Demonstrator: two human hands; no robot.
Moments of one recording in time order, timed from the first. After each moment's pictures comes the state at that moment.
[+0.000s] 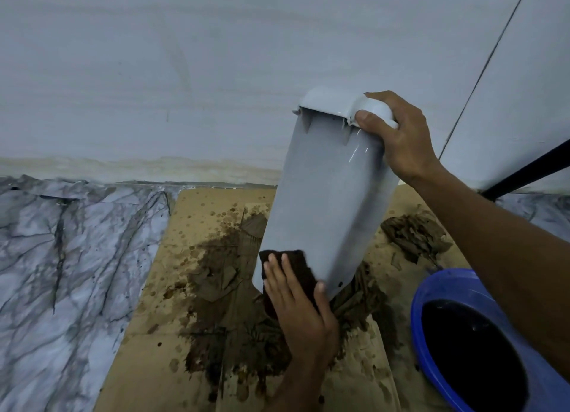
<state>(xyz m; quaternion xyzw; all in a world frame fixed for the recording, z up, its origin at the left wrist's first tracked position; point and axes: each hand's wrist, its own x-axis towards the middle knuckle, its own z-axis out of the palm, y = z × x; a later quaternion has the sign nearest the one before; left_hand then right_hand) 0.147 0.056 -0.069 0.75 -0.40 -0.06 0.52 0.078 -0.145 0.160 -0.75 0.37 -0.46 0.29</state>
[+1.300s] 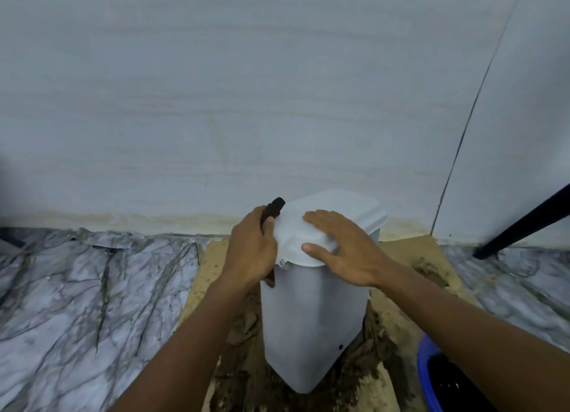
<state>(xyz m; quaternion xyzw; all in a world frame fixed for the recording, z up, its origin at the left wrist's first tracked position) 0.293 0.048 0.171 0.72 -0.51 -0.10 0.46 0.106 -0.034 0.167 -0.89 0.33 -0.22 0.24</state>
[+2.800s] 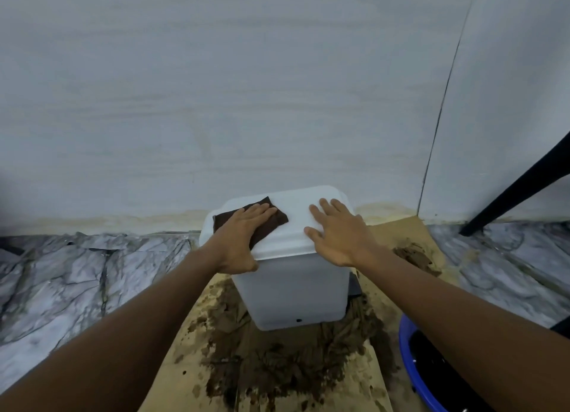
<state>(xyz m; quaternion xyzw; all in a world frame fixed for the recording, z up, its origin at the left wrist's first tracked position) 0.313 0.030 0.161 0.67 -0.73 -0.09 0.08 0.080 -0.057 0.151 -0.88 0.46 -0.06 0.09</state>
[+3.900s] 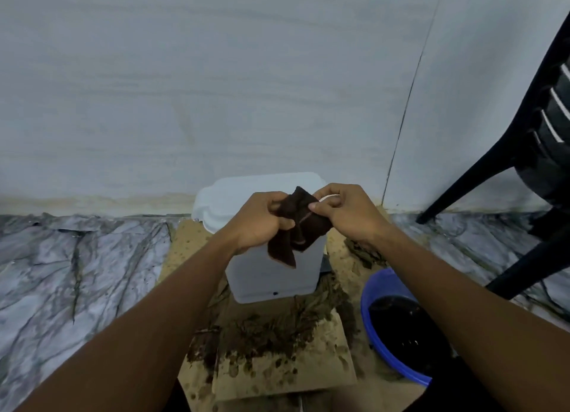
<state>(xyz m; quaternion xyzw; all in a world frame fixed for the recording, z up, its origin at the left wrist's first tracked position) 0.219 0.075 0.202 0.58 -0.58 -0.39 0.41 0.025 0.014 0.210 -0.70 0.42 -0.34 0.46</state>
